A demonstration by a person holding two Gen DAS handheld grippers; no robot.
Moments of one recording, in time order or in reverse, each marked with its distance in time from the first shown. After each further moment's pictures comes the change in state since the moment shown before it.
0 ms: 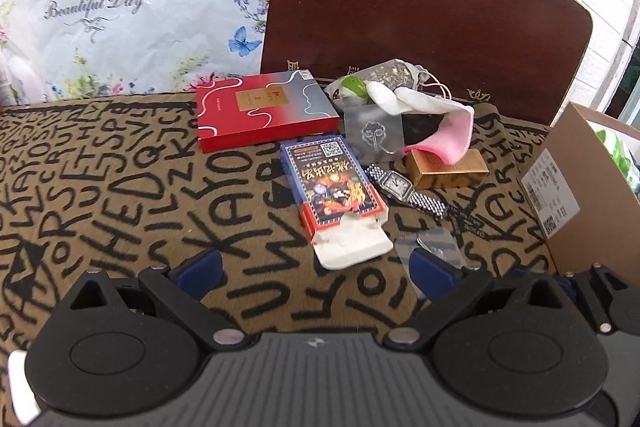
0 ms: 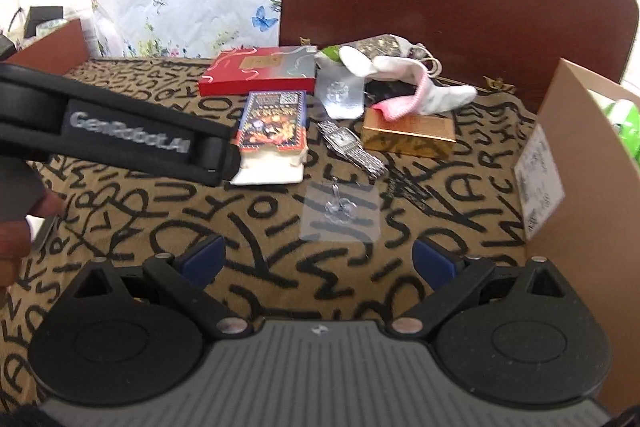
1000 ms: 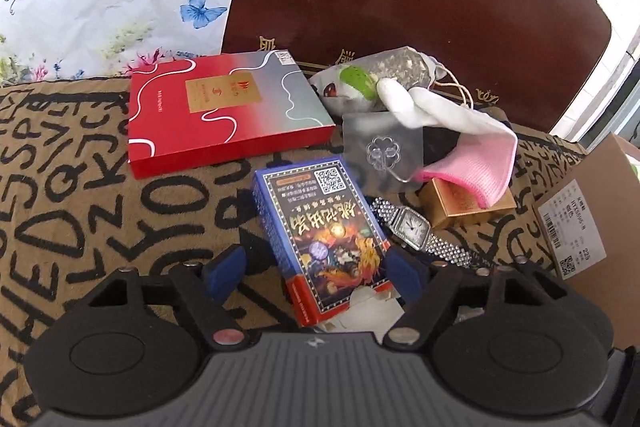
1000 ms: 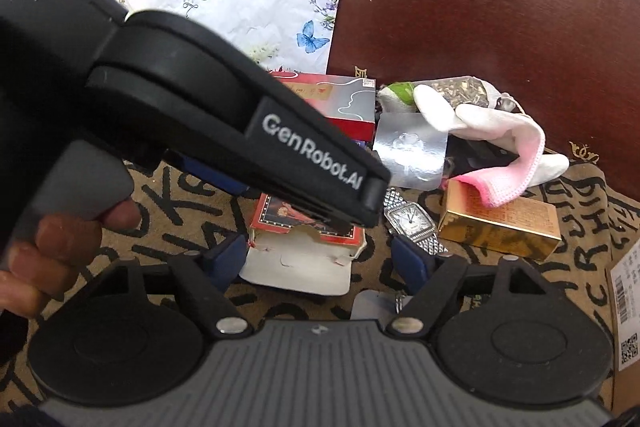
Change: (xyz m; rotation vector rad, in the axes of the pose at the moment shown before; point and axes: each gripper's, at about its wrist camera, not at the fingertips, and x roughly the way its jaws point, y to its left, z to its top) left arm 0.086 0.023 0.040 -0.028 0.085 -0.157; right arm 0.079 0.020 0.026 -0.126 -0.101 0.072
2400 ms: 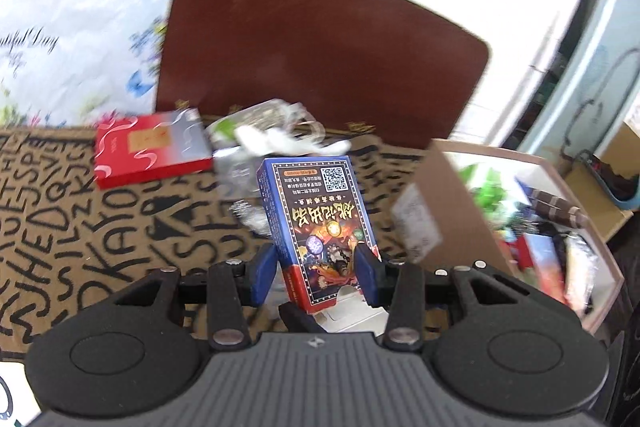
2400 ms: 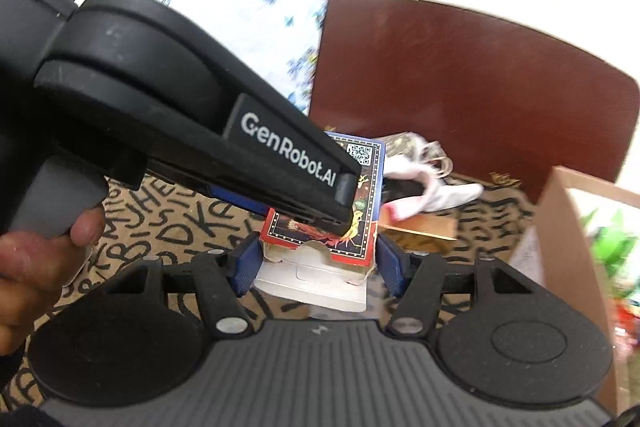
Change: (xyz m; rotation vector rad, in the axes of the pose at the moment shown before) left arm -0.122 -0.107 -0.029 0.059 -0.135 -0.106; right arm -0.149 -0.013 0.001 0.039 -0.123 -0.068
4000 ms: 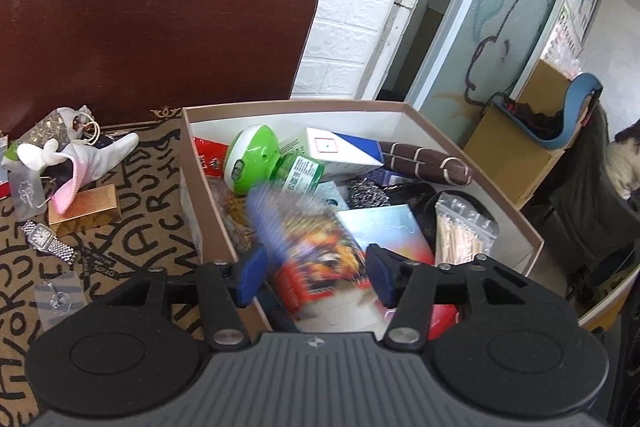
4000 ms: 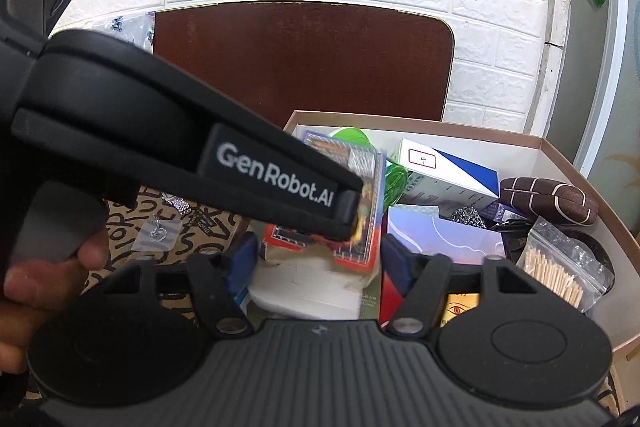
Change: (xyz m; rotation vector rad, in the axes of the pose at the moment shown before) left arm 0.054 -0.159 -0.018 0.158 0.049 -0.226; right arm -0.088 -0.137 -0.043 0.152 0.029 -0.223
